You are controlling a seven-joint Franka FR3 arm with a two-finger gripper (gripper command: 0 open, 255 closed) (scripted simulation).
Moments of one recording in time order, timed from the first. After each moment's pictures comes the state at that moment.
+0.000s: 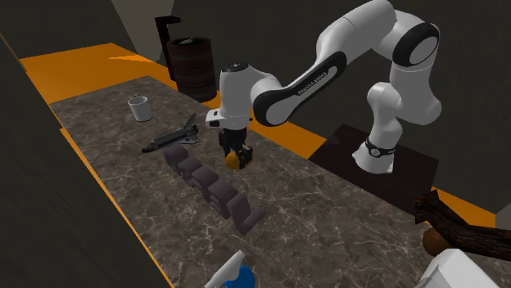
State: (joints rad) arm -0.22 0.43 -0.38 -1.73 0.16 2.19 -0.63
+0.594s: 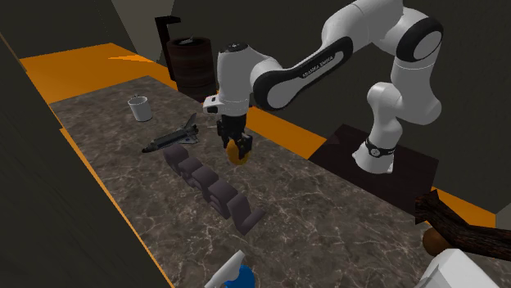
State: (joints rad) arm -0.22 0.38 -0.39 -1.67 0.14 2.09 -0.62
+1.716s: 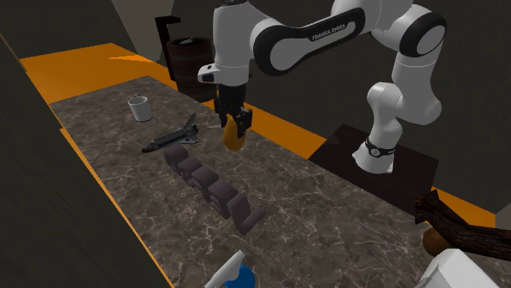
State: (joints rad) arm -0.22 0.33 -0.41 -1.50 0.11 1.87 -0.61
